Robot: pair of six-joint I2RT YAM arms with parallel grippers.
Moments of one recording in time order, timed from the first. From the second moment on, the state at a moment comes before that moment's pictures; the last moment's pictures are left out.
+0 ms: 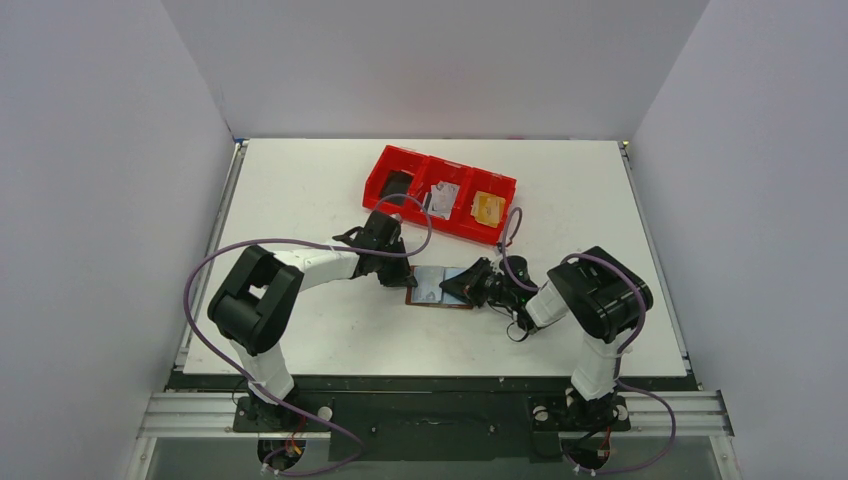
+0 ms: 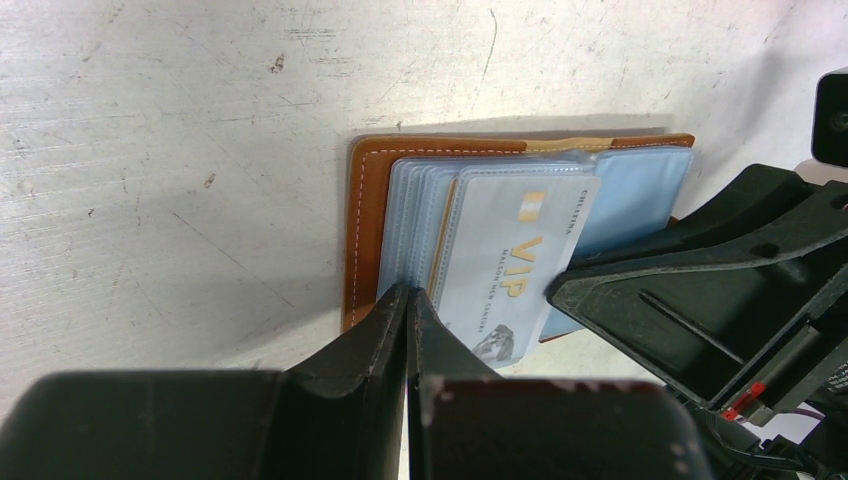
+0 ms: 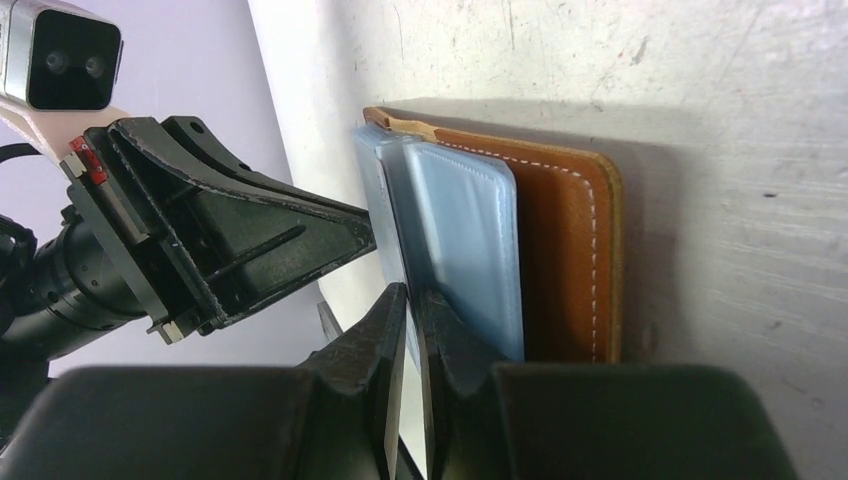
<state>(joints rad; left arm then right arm) -0.59 1.78 0.99 -0.20 0.21 -0.78 0.50 1.85 0.42 0.97 -0.41 1.28</state>
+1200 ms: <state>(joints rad) -0.59 1.78 0.97 -0.17 0.21 -0.78 0.46 1.66 0.41 0.66 -0.36 1.07</state>
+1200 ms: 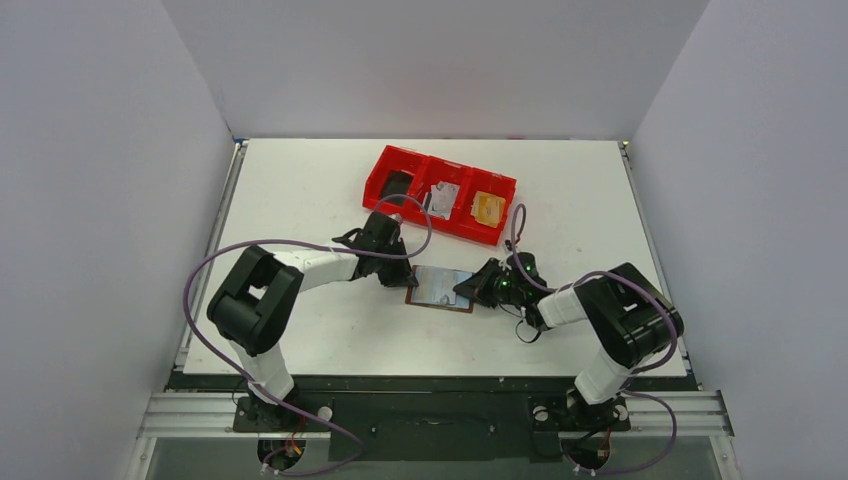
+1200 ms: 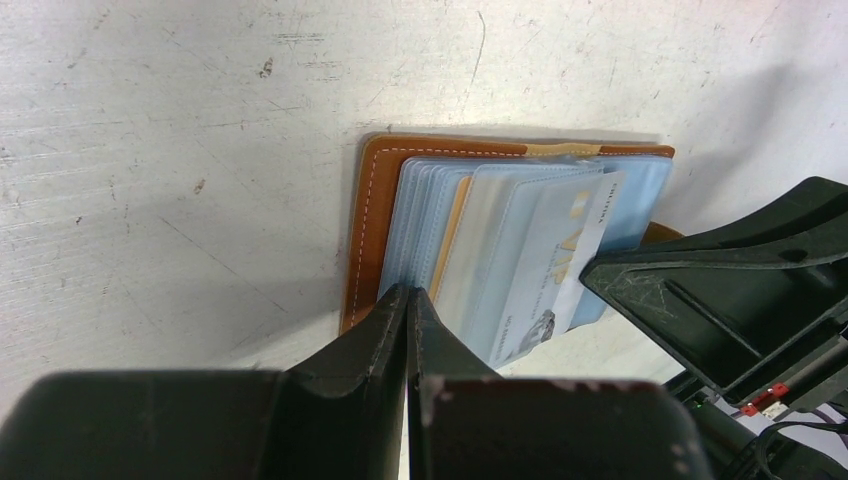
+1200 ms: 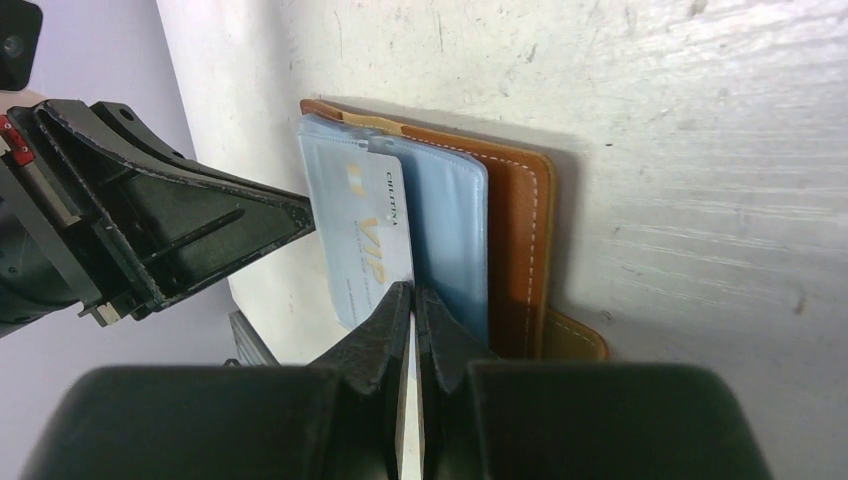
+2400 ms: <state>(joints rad) -0.59 1.74 0.95 -0.25 0.20 -0.76 0.40 1.40 0.43 0.30 -0.32 0.94</state>
